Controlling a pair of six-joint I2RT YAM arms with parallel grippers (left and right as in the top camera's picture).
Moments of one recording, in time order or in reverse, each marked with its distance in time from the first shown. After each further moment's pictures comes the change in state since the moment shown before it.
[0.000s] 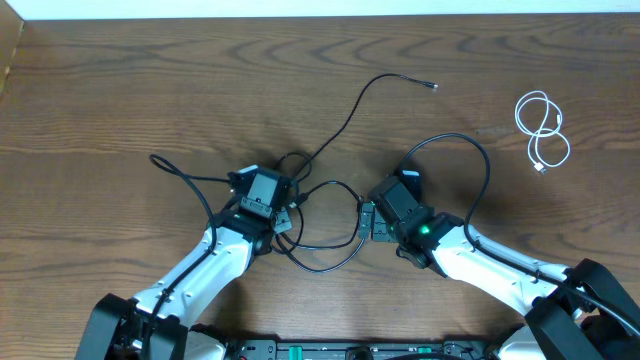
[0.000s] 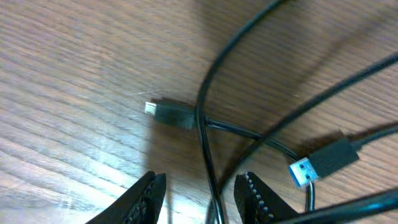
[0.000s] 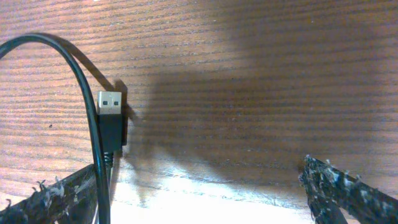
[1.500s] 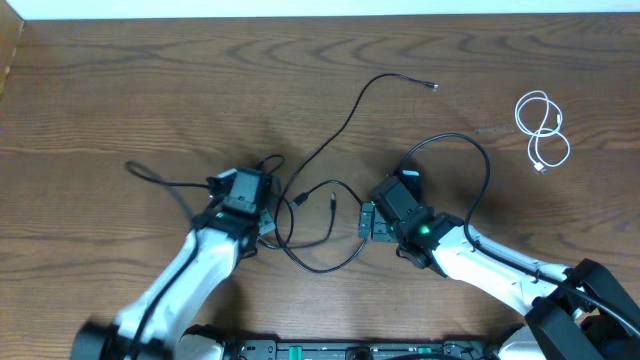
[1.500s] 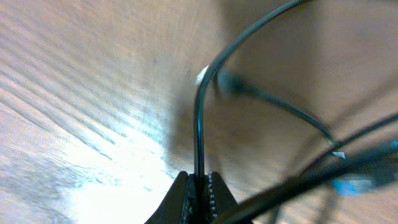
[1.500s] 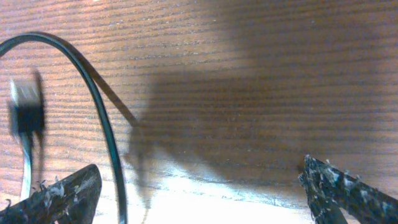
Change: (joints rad) left arm 0.095 -0.105 0.007 -0.138 -0.037 -0.003; right arm 0.000 0.000 0.000 0.000 0.000 0.000
